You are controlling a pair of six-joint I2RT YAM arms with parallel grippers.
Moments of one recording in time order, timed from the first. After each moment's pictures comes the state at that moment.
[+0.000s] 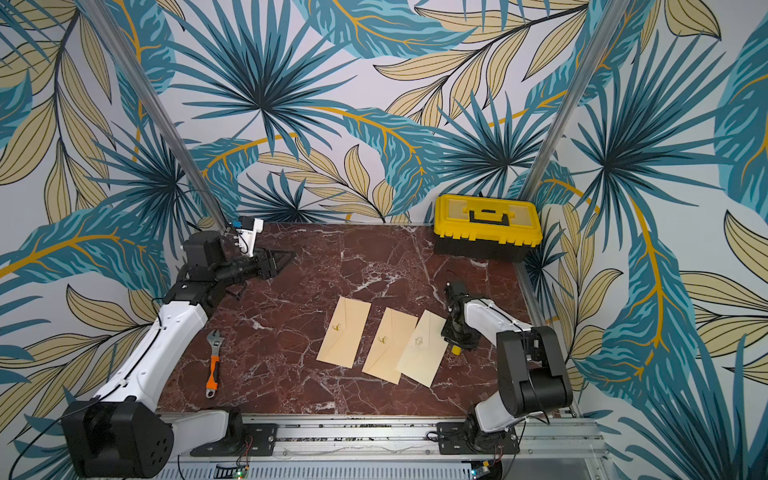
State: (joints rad) left arm 0.00 1.23 1.06 -0.23 0.75 -0.29; right arm 0.10 1.54 0.82 -0.79 0.17 0.62
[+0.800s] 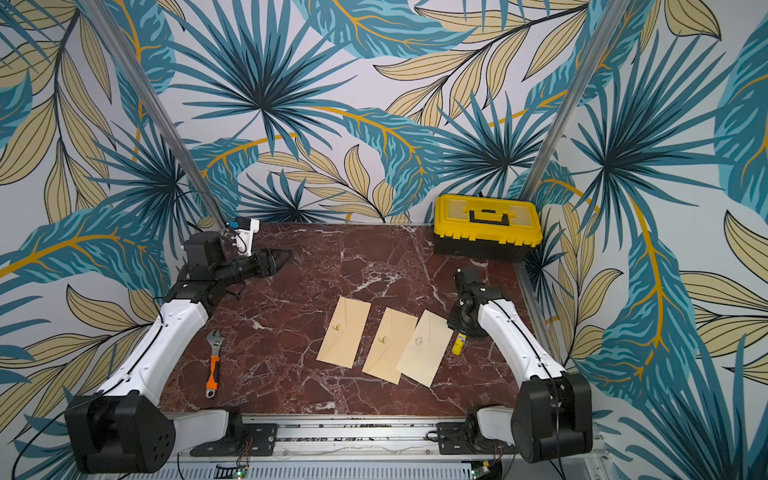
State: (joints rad) left arm 0.02 1.26 1.06 -0.23 0.64 -0.34; right arm 0.10 1.29 0.99 -1.01 0.19 0.56
